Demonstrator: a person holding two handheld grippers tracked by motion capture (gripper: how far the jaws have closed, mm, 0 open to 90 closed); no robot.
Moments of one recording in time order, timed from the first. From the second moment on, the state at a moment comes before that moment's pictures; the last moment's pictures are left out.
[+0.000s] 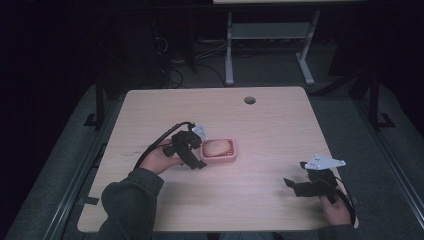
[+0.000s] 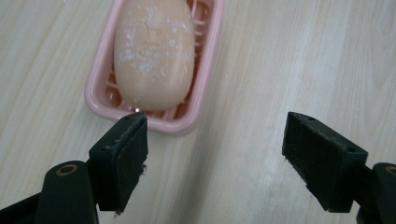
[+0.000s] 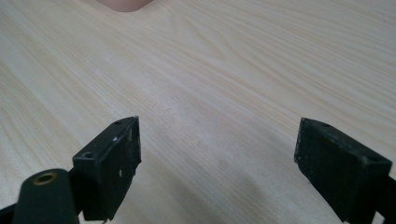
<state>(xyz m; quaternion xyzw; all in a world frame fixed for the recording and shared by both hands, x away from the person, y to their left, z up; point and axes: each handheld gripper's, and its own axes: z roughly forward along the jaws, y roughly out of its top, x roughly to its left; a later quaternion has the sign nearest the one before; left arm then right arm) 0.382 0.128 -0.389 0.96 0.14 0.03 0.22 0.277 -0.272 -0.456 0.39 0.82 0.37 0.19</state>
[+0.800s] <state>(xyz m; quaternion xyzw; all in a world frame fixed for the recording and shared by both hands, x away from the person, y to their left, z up) 0.359 0.156 -0.400 0.96 0.15 0.03 0.23 0.278 -0.272 -0.457 0.40 0.82 0.37 0.19</state>
